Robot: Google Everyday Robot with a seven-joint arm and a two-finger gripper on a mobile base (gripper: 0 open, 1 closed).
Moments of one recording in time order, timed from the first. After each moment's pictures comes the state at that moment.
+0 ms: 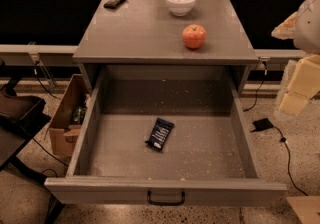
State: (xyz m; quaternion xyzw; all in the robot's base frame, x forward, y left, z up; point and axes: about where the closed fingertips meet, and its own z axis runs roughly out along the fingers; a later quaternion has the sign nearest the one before) arm 0.438 -0.217 0.976 -0.60 0.78 -0.03 0.16
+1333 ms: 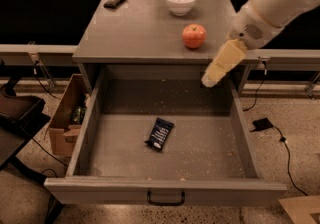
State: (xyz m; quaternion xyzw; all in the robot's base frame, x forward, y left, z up) arm 0.553 -0.156 0.920 -0.50 0.83 0.09 0.22
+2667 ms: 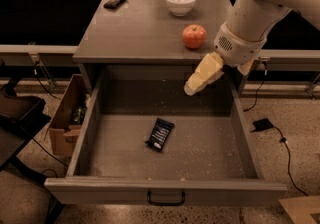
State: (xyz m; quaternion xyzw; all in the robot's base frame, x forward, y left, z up) arm 0.534 -0.151 0.869 -0.27 0.96 0.07 0.07
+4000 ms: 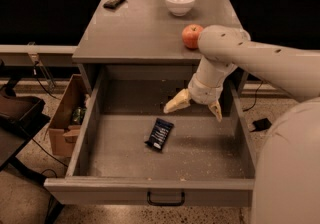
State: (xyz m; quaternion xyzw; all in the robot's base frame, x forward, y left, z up) arm 0.580 -0.119 0.680 0.00 0.99 0.11 -0.05
